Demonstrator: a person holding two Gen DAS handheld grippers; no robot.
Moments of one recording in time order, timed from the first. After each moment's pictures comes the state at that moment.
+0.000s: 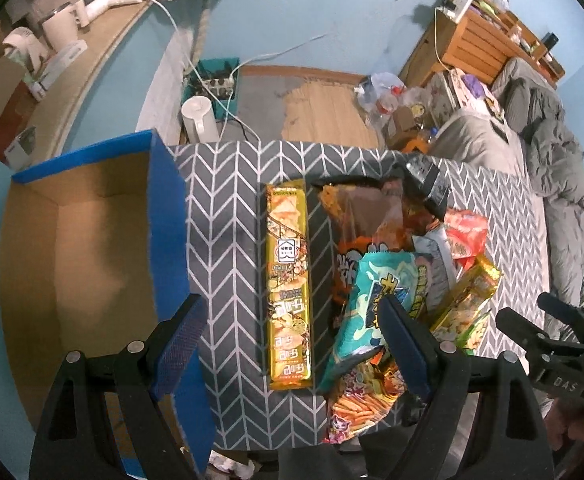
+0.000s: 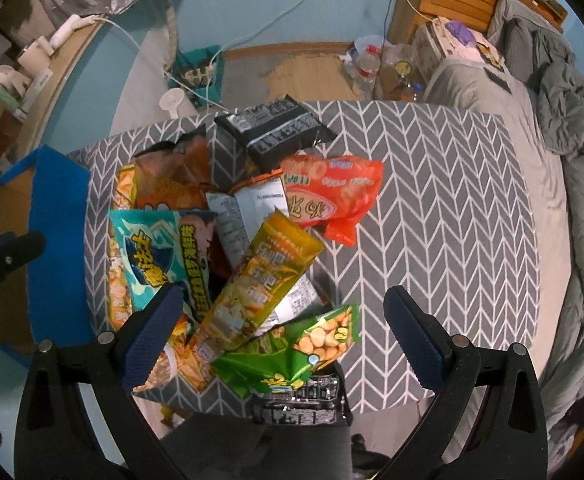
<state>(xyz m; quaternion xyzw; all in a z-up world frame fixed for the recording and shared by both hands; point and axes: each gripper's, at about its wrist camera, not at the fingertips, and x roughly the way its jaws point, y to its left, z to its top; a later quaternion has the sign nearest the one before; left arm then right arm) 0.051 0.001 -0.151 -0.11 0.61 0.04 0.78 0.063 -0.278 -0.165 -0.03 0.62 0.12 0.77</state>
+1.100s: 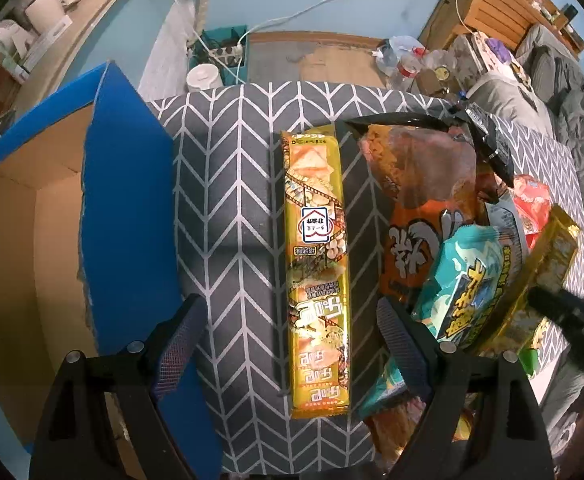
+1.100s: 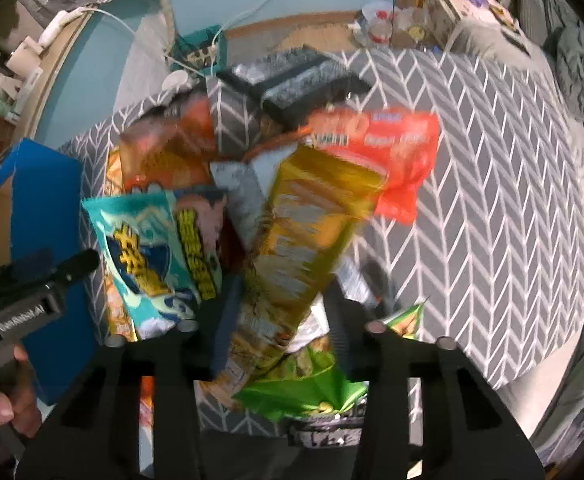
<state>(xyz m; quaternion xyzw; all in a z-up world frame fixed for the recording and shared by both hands) 0.065 0.002 -0.226 -0.08 0.65 0.06 0.75 0.077 -0.259 -0.217 0.01 0.65 0.13 0.75</state>
